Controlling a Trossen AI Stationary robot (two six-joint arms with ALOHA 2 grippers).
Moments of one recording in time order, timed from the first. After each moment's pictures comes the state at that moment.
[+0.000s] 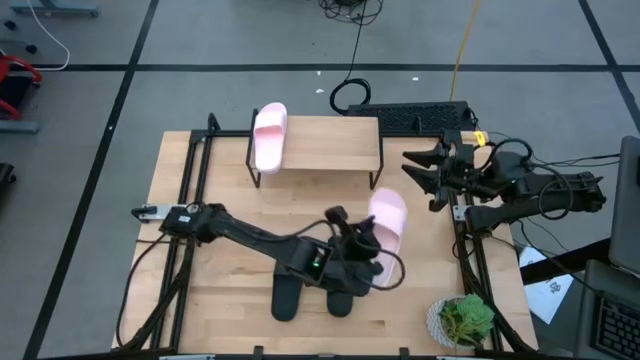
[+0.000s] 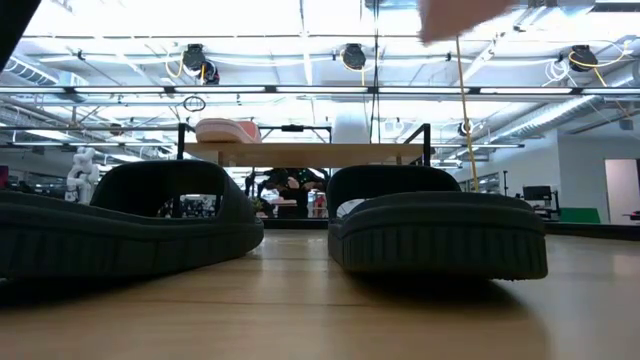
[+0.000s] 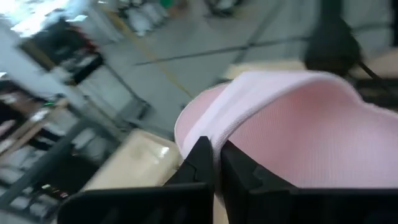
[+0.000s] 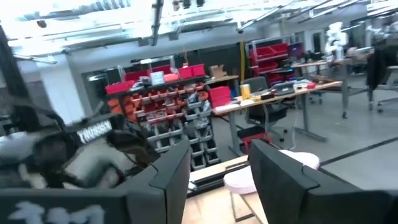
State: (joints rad) left arm -0.37 2.27 2.35 -0.70 -1.13 -0.08; right arm 0.08 0.68 0.81 0.03 0.34 0.17
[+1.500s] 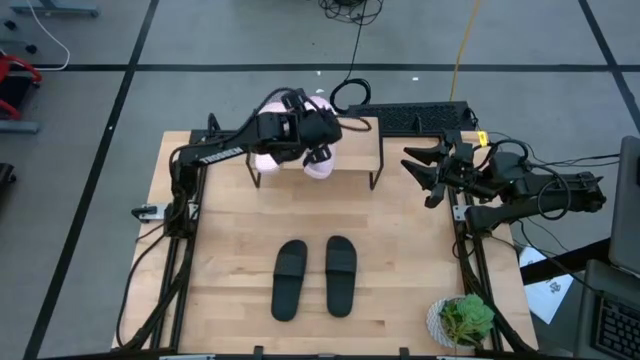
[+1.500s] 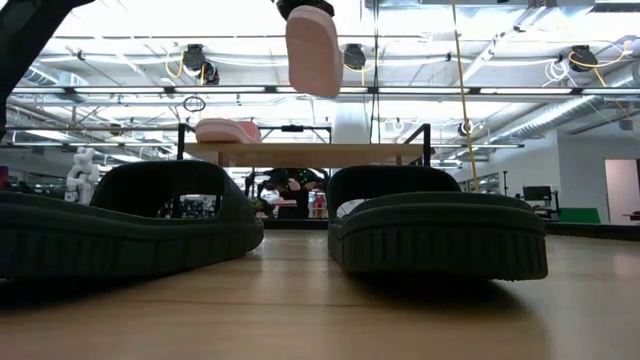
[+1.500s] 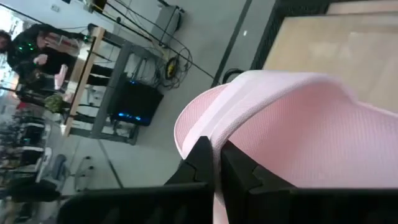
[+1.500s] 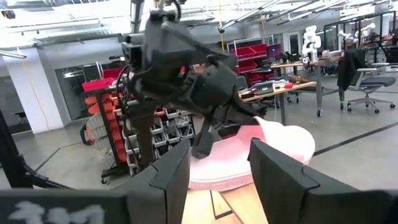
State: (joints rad) left arm 0.18 2.00 2.34 -1.22 -0.83 0.20; right arm 0.08 0.68 0.81 0.02 0.42 0.14
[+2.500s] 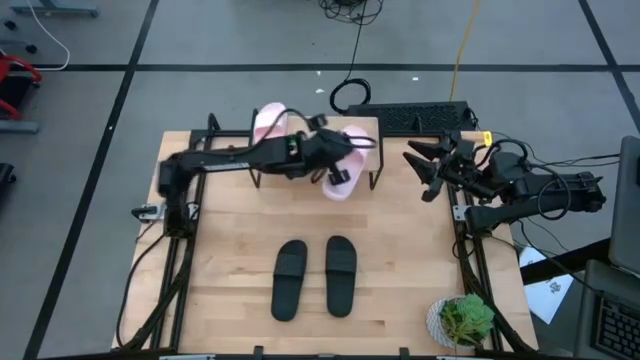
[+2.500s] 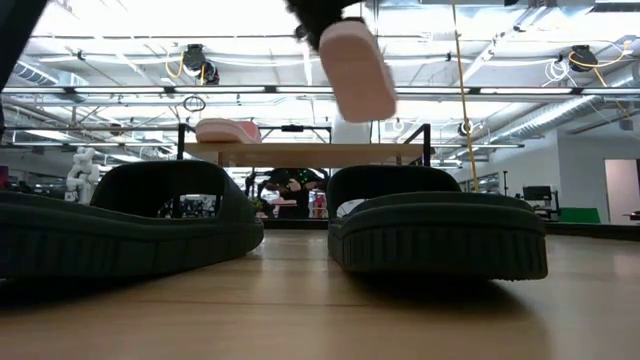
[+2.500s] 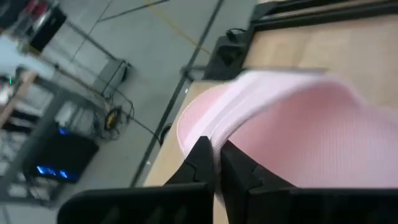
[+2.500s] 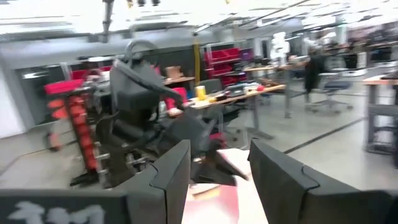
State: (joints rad) left arm 0.15 1.87 1.82 -0.58 -0.56 0.24; right arm 0.08 0.68 0.81 0.02 0.55 0.11
